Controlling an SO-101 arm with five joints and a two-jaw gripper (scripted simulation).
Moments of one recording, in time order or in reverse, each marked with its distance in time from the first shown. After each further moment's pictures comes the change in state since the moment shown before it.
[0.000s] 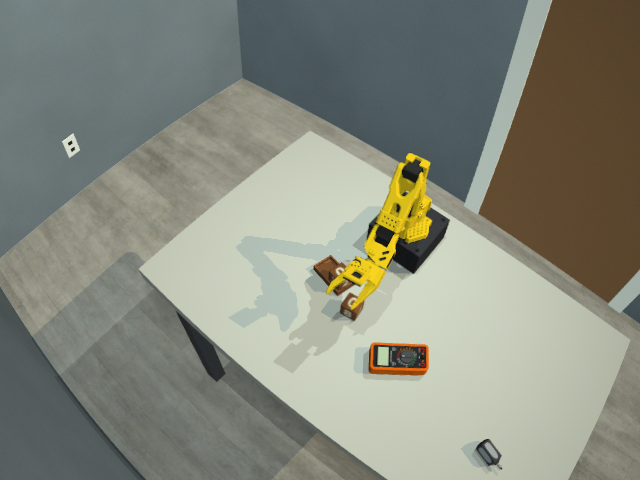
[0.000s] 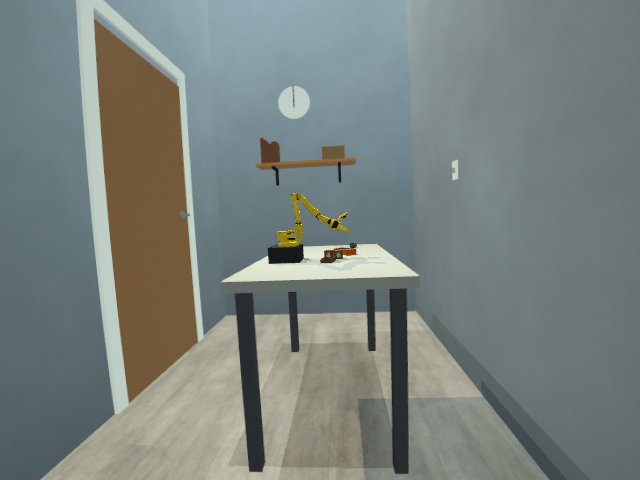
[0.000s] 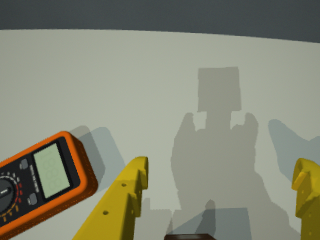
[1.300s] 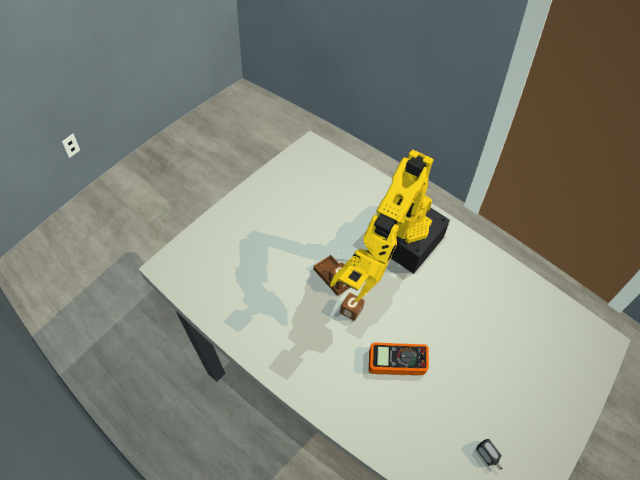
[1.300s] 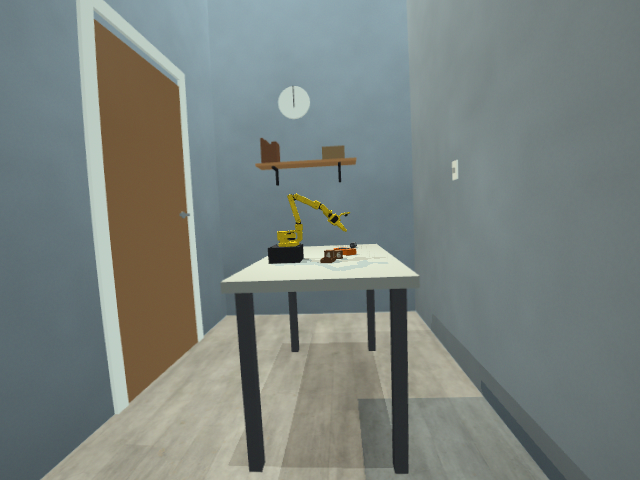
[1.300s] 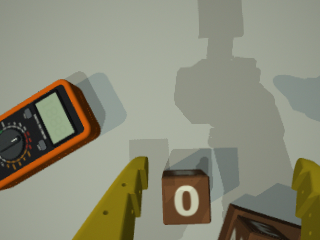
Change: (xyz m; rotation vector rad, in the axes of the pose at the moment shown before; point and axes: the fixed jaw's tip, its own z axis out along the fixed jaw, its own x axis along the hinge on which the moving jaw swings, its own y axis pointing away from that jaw) arm 0.002 0.000 -0.017 0.006 0.321 0.000
